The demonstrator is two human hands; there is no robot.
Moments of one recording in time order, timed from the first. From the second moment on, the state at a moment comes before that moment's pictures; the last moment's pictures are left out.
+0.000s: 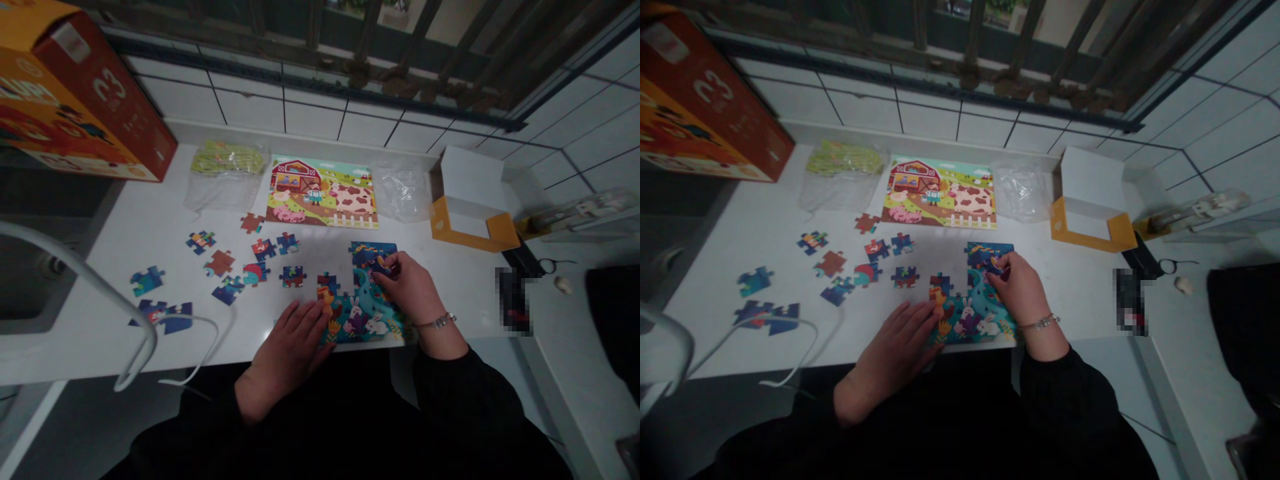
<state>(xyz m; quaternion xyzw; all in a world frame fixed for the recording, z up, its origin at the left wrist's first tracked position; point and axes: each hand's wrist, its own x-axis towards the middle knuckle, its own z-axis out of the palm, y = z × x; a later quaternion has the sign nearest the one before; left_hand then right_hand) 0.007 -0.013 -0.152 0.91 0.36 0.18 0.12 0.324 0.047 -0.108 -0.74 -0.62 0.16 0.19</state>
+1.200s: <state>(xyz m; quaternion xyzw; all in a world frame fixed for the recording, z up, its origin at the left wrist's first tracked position) -0.020 0.030 -0.144 0.85 0.45 0.24 0.11 0.240 0.054 -0.119 -0.66 -0.47 0.46 0.37</state>
